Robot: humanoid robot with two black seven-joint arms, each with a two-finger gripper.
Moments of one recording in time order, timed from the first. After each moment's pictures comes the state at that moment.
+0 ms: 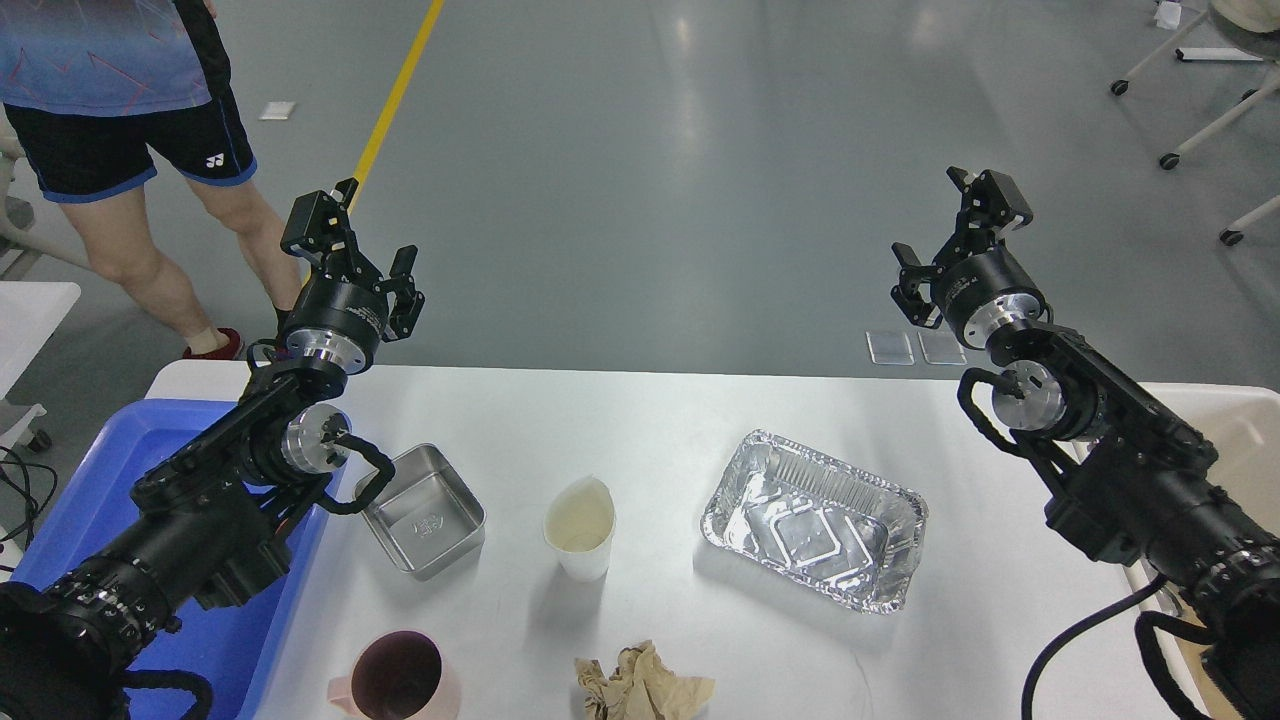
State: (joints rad) left arm -0.73 0.14 -0.81 -0.69 0.21 -0.03 -0.44; right arm 0.77 -0.24 0.93 0.74 -0.24 0.03 0.21
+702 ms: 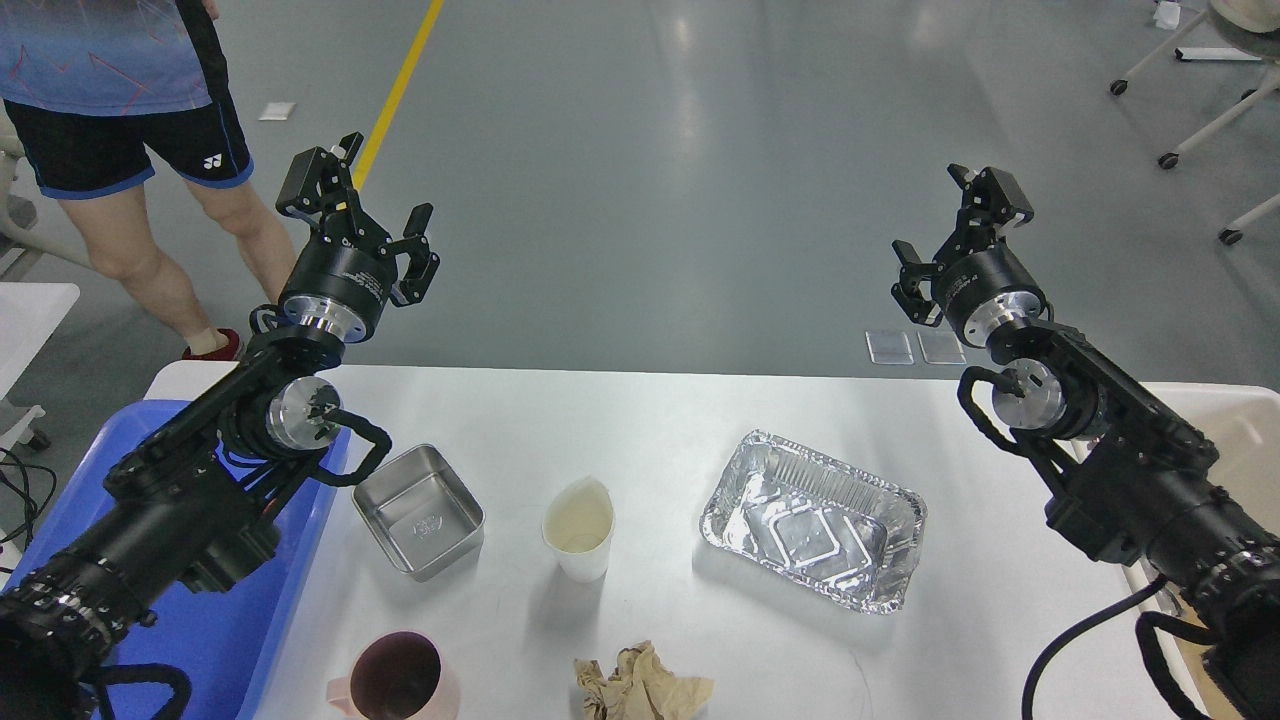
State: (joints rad) left arm -0.72 0.24 -0.82 -0.92 0.20 -0.04 -0.29; right arm 0.76 -0.24 0.93 0.75 -0.24 0.03 0.21
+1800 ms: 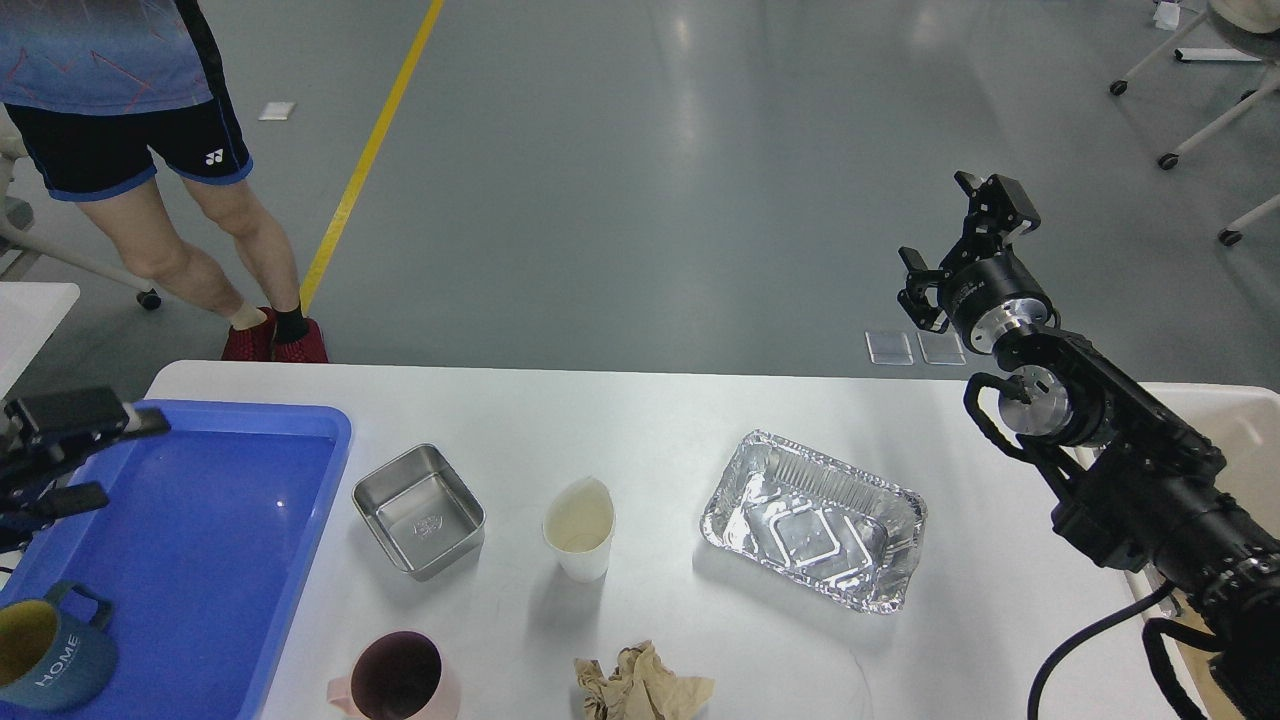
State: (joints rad) left arm -0.69 1.53 -0.19 -1.73 0.65 -0.33 0.00; right arm 0.75 -0.25 0.93 0.75 -0.24 0.03 0.21
